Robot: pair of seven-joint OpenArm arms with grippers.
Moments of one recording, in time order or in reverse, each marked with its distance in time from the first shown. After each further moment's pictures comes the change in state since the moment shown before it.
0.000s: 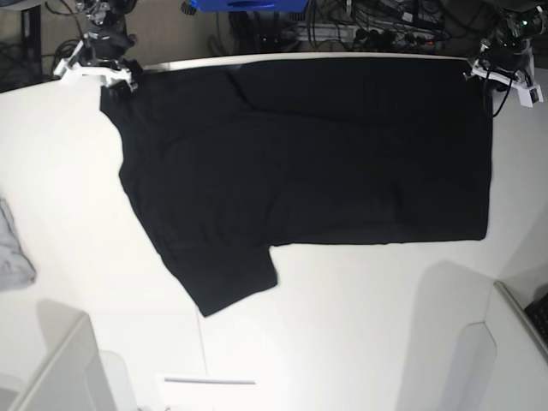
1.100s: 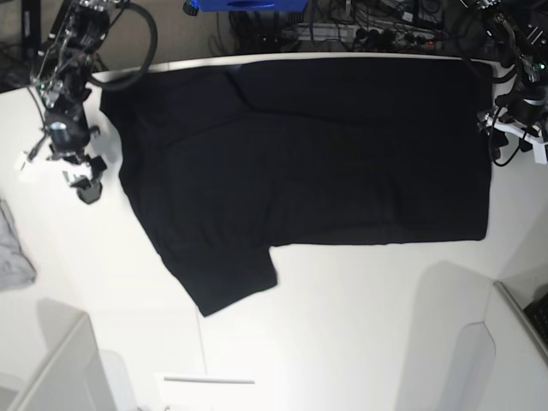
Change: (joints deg) left arm -9.7 -7.2 5.8 3.7 1.1 0.2 0.5; right arm 26.1 5.1 8.9 1.6 -0.9 -0.4 -19.8
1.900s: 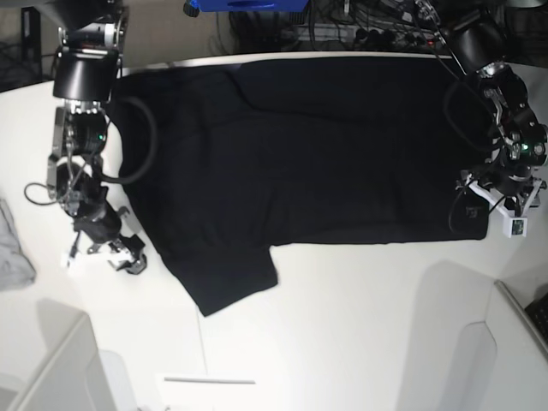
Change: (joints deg) left arm -19.3 -2.6 13.0 -10.8 18.7 -0.4 -0.5; right arm 27.2 7.9 -19.0 -28.5 -0.2 0.1 -2.1
